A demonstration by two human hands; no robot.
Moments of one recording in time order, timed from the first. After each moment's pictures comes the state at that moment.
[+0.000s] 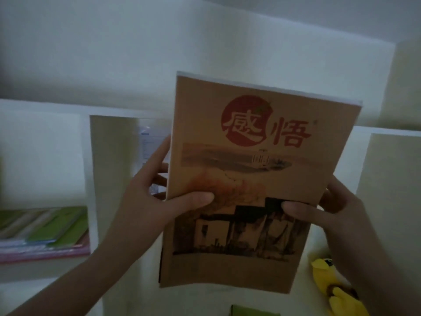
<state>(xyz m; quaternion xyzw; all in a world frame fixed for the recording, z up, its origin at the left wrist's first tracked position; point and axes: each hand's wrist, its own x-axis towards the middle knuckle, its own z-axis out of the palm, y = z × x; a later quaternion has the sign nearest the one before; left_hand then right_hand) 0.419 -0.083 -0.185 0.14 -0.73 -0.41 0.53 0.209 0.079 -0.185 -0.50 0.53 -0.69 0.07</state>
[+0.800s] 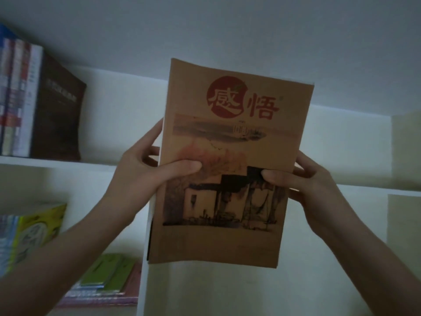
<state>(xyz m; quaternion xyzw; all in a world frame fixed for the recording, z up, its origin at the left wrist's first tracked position) 0.533 -0.096 -0.076 0.11 -0.71 -0.31 0.62 0.311 0.039 -0.070 -0.59 0.45 -0.67 0.07</state>
